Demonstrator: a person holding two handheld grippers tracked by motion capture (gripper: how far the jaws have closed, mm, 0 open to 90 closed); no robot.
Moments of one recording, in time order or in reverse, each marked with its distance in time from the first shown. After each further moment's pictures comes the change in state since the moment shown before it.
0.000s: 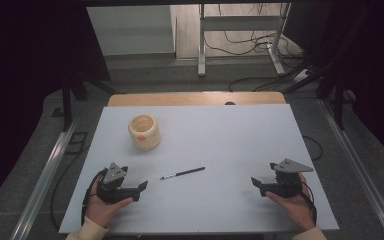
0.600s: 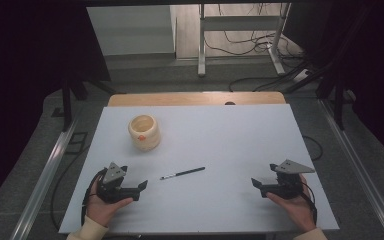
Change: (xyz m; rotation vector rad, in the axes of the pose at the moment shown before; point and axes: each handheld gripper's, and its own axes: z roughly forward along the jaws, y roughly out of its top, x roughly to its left) left arm 0.001 0.000 0.001 -0.007 0.002 0.002; right arm 0.001 -0.001 -0.003 -0.011 0.020 0.010
